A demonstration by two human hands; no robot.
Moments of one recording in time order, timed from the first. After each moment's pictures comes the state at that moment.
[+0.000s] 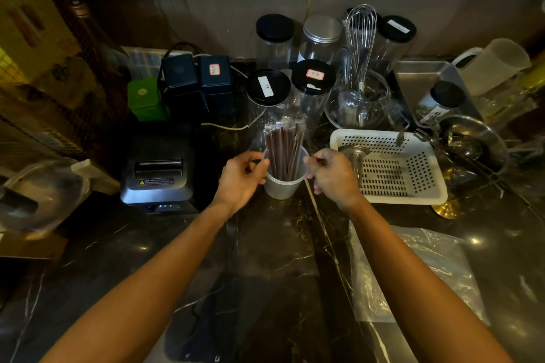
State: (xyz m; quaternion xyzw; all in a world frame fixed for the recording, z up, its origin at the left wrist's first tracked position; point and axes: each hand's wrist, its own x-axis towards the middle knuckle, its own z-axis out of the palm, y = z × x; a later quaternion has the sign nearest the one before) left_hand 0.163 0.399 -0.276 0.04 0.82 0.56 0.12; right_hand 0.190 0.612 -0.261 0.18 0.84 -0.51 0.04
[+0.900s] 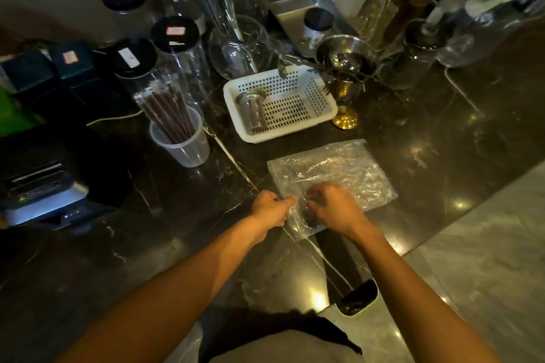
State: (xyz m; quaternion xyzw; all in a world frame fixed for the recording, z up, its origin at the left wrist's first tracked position) left_hand 0.339 0.562 -0.319 -0.06 0.73 0.47 0.49; right_hand 0.432 0.712 -0.301 0.25 0.90 -0.33 0.15
